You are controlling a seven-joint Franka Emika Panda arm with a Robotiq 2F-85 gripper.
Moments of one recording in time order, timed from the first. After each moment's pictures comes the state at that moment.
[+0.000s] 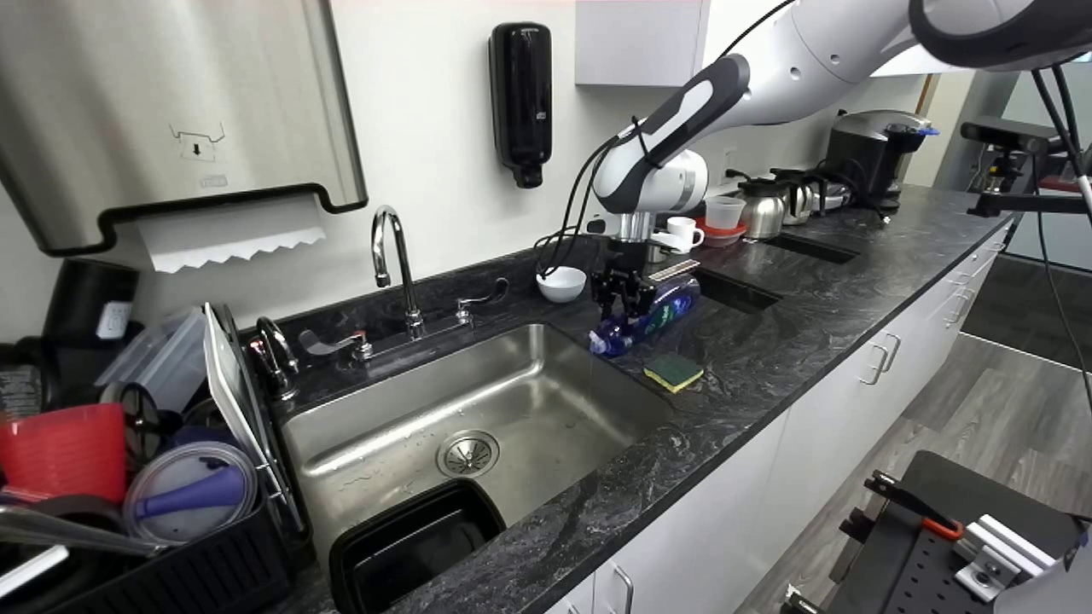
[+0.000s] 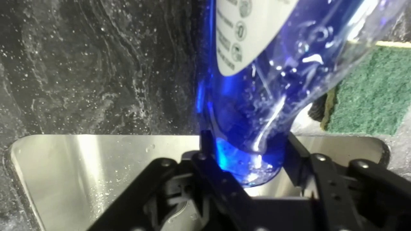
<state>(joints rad) -0.17 0.59 0.05 -1.74 0.17 2.22 -1.83</state>
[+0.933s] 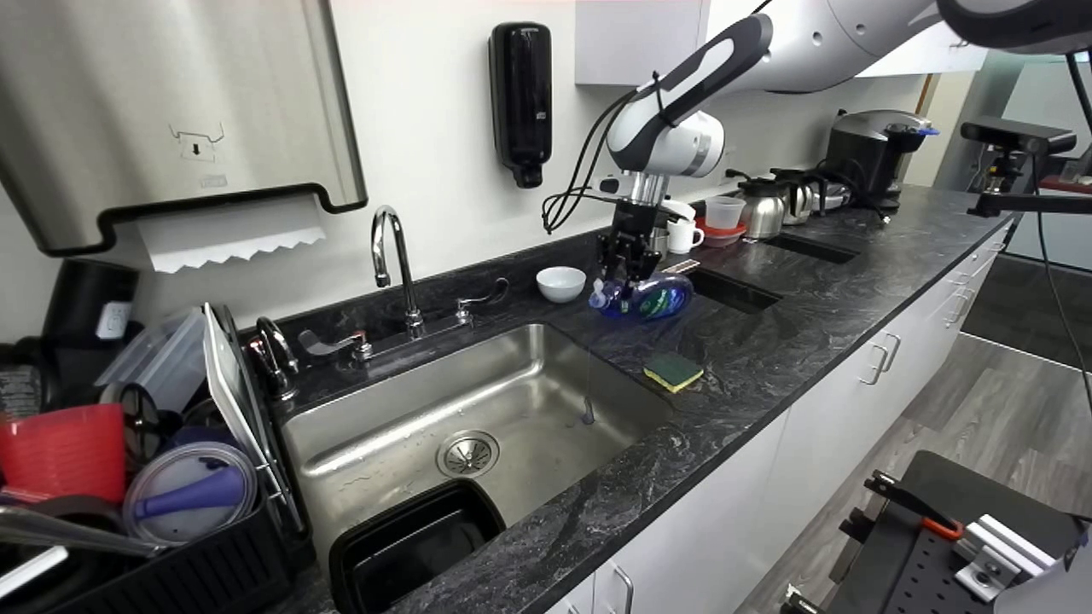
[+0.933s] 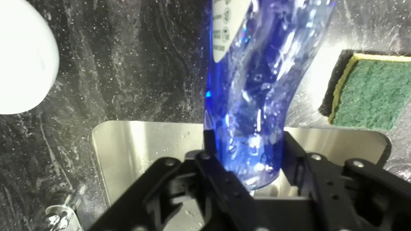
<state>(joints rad) -0.24 0.54 0.06 -1.68 0.23 2.20 -1.90</state>
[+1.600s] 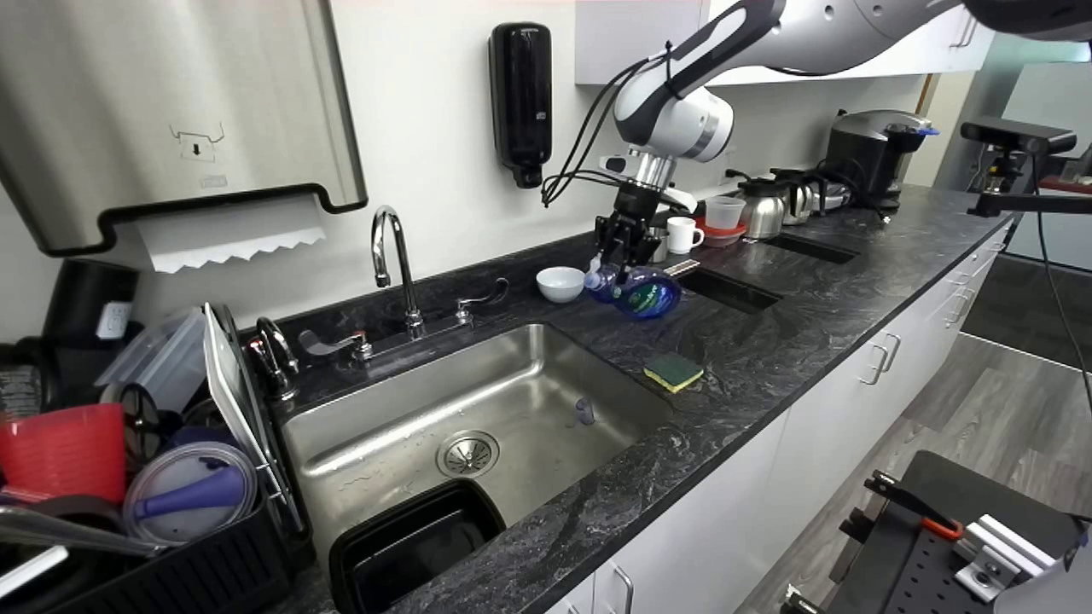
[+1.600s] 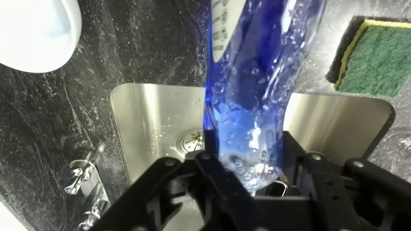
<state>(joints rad) -0.26 0.50 0.07 -1.68 0.37 2.15 -1.99</state>
